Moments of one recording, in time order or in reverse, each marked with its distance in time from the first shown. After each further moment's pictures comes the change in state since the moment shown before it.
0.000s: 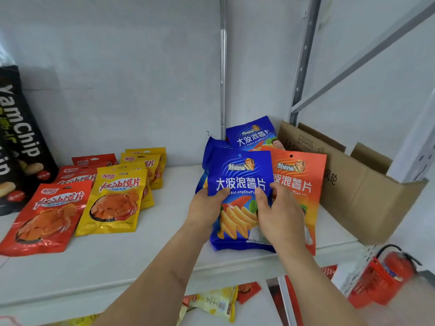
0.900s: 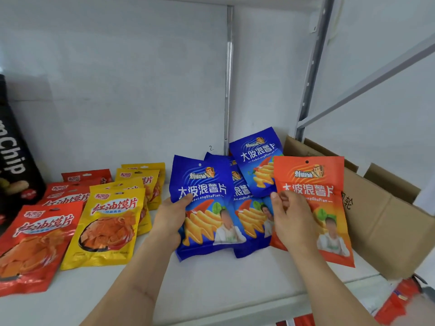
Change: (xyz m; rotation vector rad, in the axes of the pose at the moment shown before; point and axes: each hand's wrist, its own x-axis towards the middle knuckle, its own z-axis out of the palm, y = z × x) left_hand 0.060 0.018 -0.064 -0.156 0.143 -0.074; right_hand 0.060 0.013 0.024 0.007 0.086 -0.024
